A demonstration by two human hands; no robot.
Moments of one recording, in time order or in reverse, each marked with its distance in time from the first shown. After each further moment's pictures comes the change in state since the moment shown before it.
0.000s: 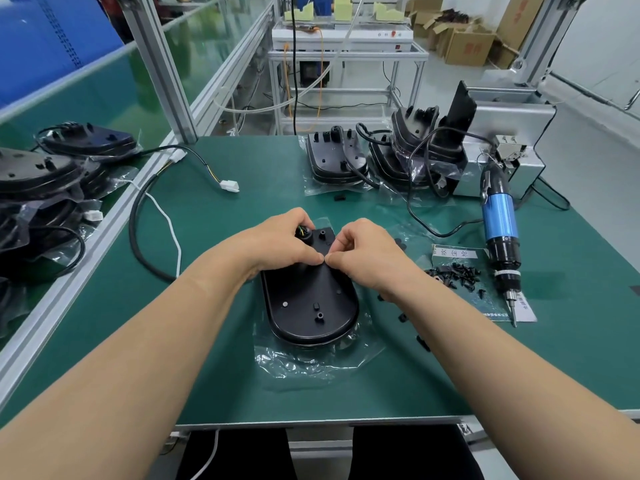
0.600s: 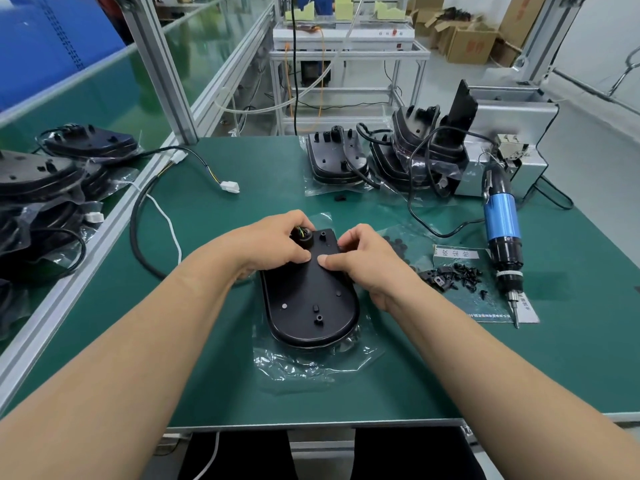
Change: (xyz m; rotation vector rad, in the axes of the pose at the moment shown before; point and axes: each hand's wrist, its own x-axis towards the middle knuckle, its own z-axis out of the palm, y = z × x) left_hand 0.001 -0.005 -0.008 0.003 -0.046 0.019; right_hand 0.002 0.013 0.017 0.538 0.000 0.217
